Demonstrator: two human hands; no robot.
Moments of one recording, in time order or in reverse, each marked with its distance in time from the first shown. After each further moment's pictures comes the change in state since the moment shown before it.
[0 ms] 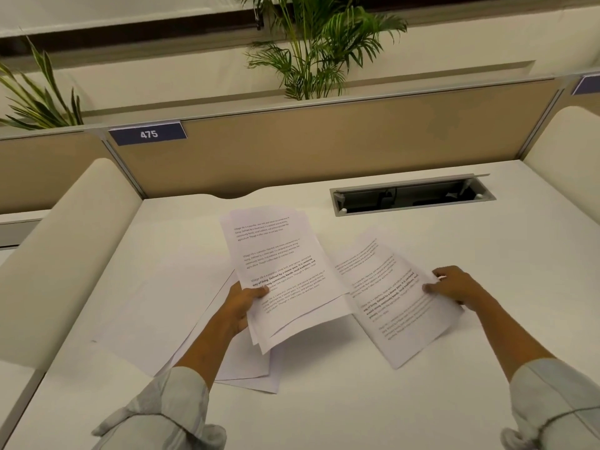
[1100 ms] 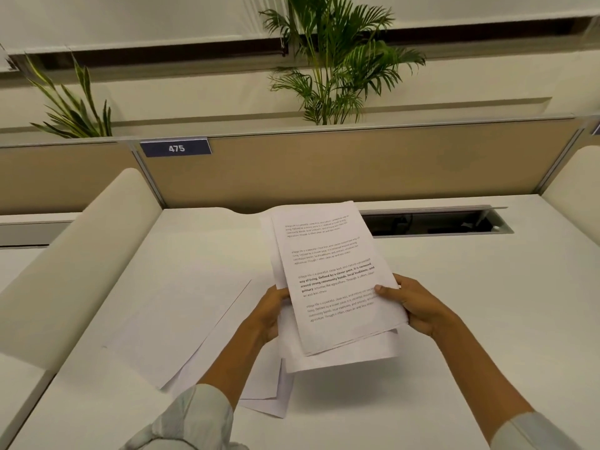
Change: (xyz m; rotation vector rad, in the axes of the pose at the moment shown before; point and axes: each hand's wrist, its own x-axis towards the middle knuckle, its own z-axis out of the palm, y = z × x) left_hand -0.010 0.017 0.038 -0.077 -0.252 0.107; right_hand -0.048 -0.102 0.056 0.810 -0.452 -0.266
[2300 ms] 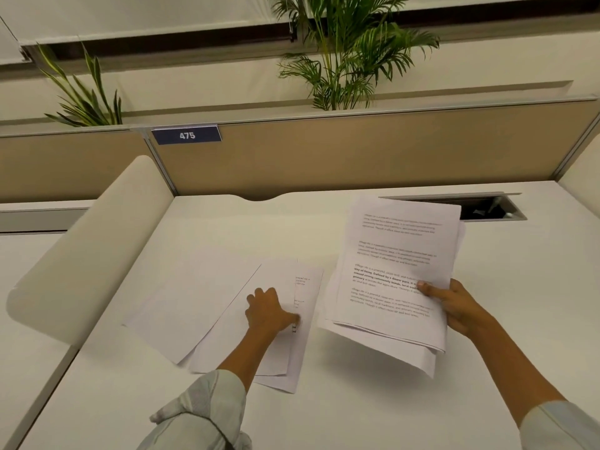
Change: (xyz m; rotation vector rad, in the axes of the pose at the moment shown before) left_hand -0.010 -0.036 -0.028 1.385 0.511 -0.129; right_hand -0.017 0.037 -0.056 0.093 0.183 -0.082
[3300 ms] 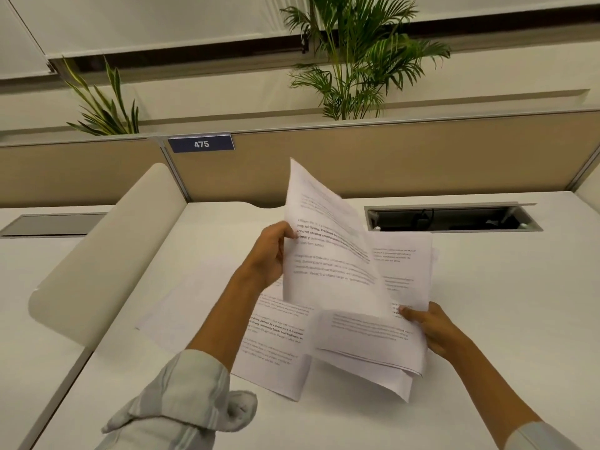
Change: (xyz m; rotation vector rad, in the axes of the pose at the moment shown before) left_hand -0.020 0.058 -0.150 -1.397 -0.376 0.268; right_hand 0.002 0.035 0.045 -0.033 -0.037 0.075
